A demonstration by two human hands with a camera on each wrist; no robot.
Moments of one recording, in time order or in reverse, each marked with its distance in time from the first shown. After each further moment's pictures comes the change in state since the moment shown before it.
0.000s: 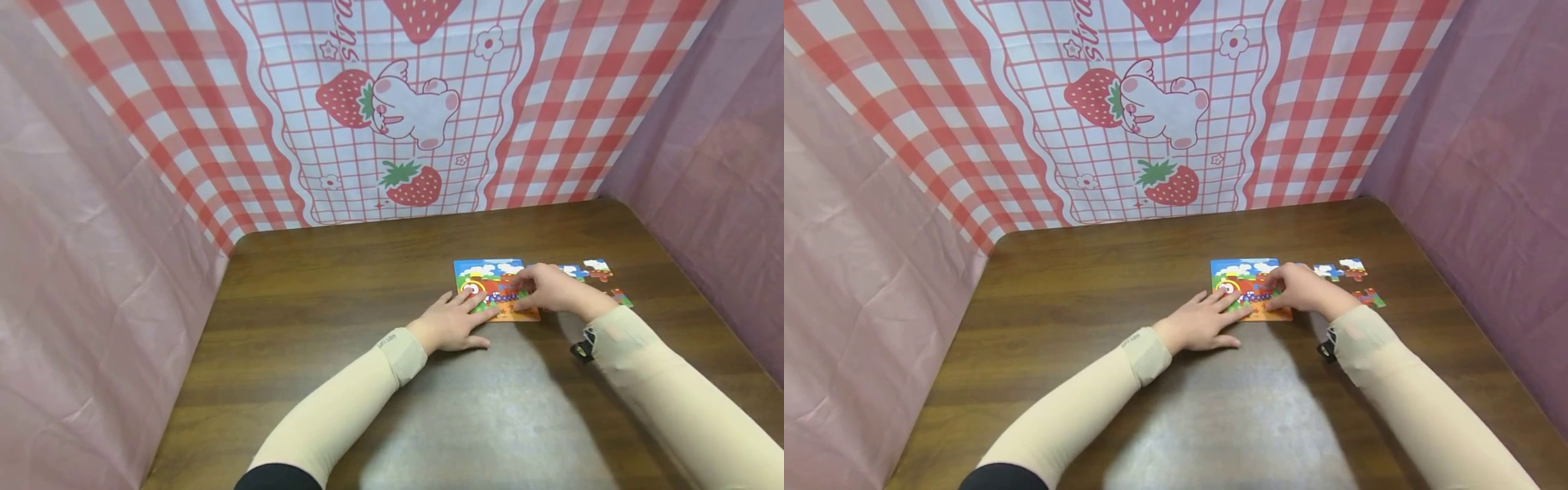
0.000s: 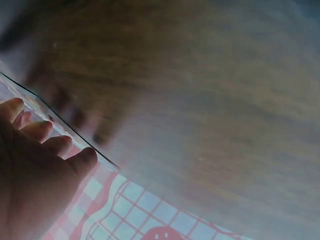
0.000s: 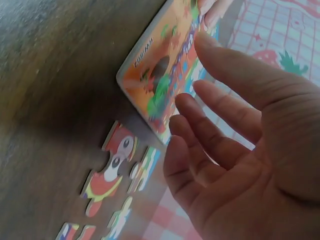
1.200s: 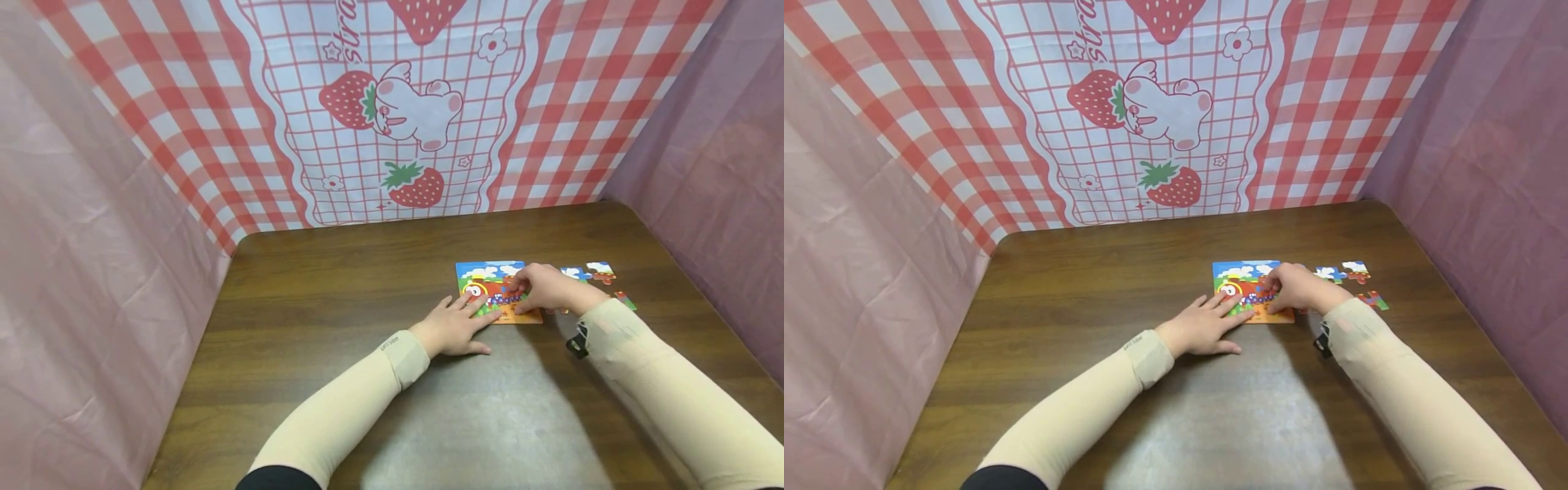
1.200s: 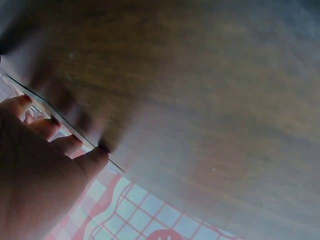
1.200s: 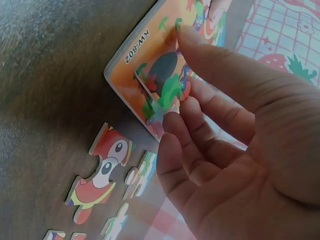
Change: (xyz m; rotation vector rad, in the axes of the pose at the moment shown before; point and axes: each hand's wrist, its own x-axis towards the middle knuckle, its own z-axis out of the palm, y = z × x) left_hand 0.001 0.005 0.001 0.004 -0.067 -0.055; right_hand 0.015 -0.004 -0.001 -0.020 -0.058 0.056
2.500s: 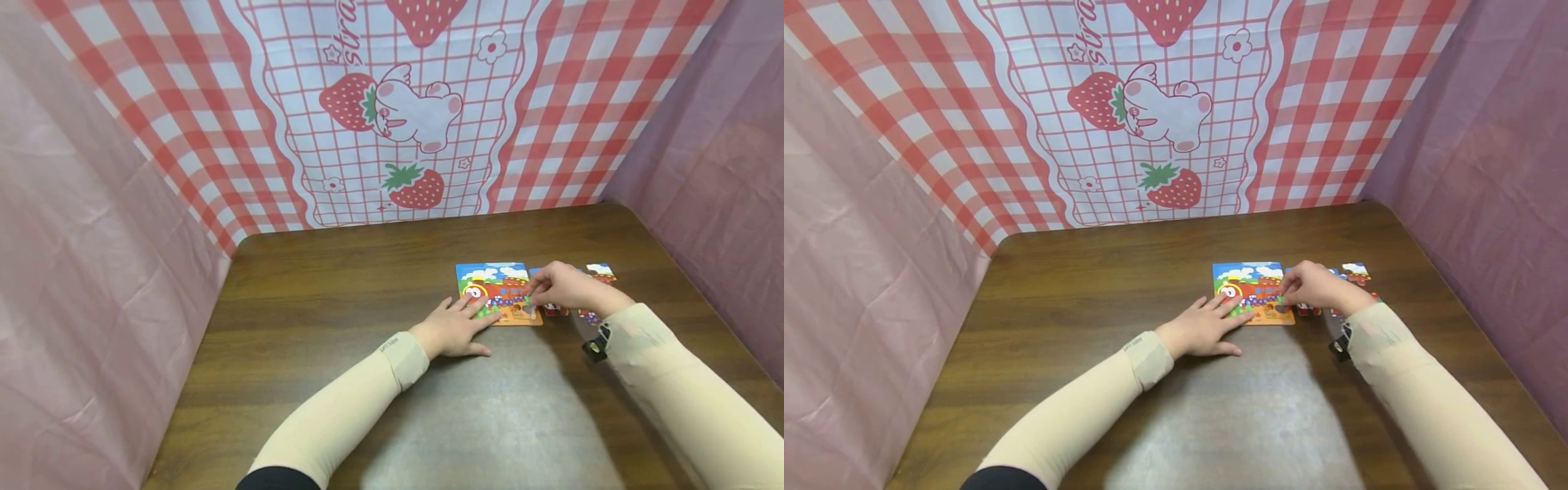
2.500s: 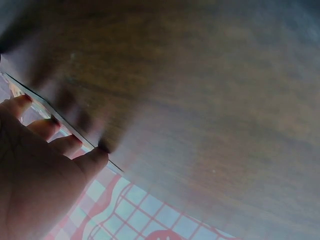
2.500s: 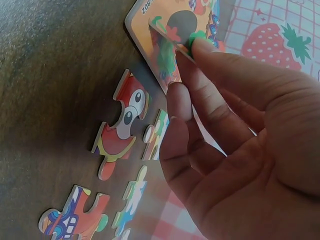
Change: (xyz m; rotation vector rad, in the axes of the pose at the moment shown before) left_hand -0.001 0.000 -0.002 -0.010 0.000 0.001; right_hand -0.021 0.024 -0.011 0.181 -0.009 -0.016
